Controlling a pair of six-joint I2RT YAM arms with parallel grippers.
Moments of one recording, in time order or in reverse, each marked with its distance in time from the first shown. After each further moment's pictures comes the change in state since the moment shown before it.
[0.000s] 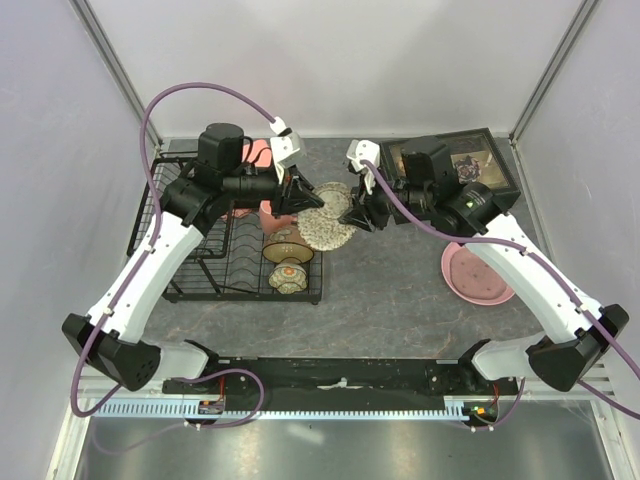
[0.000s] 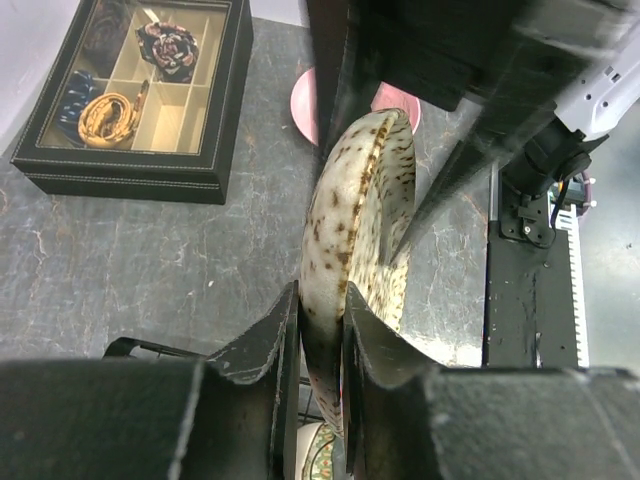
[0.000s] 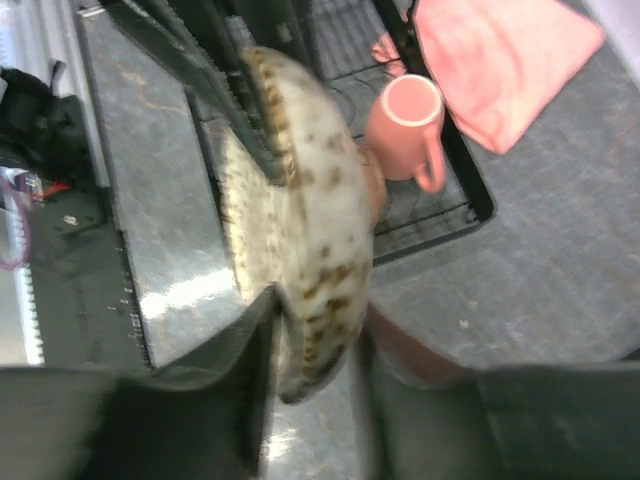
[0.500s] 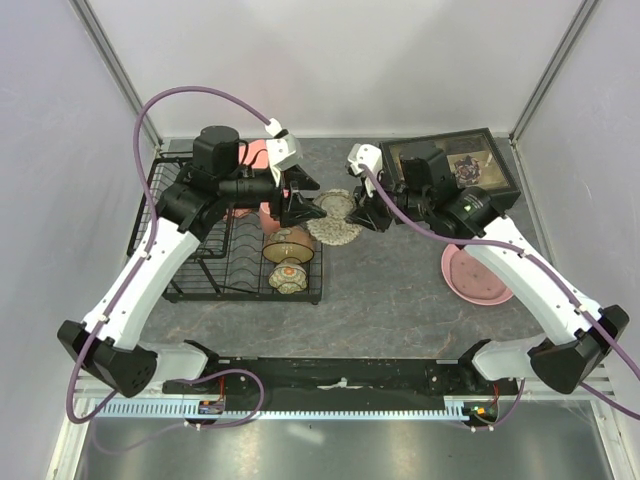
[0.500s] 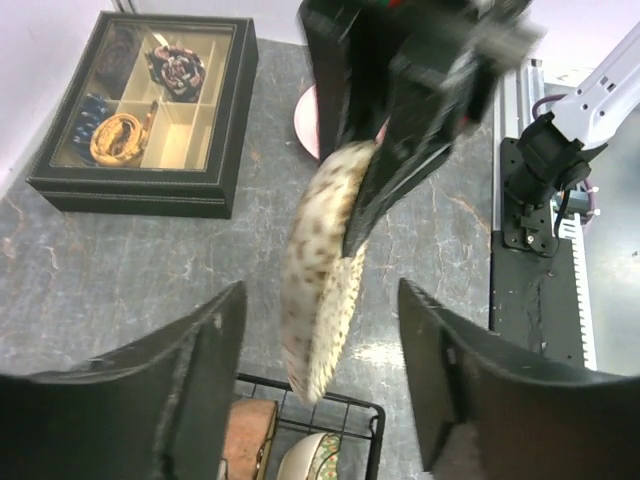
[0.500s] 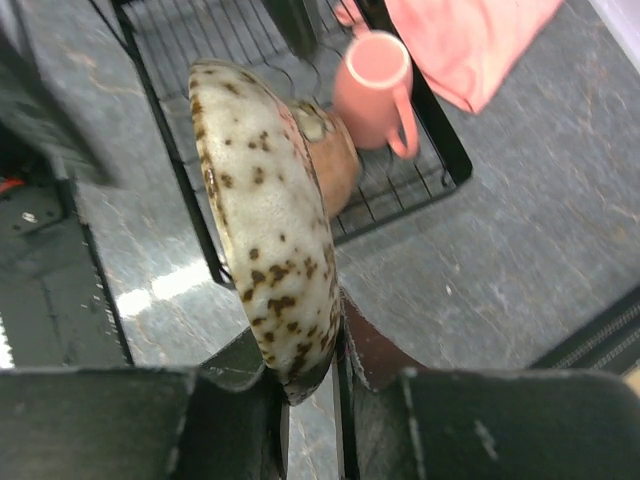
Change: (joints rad) left arm -0.005 -0.032 -0.033 0.052 -0.001 -0.011; right arm 0.001 -0.014 -0.039 0.005 0.078 0.018
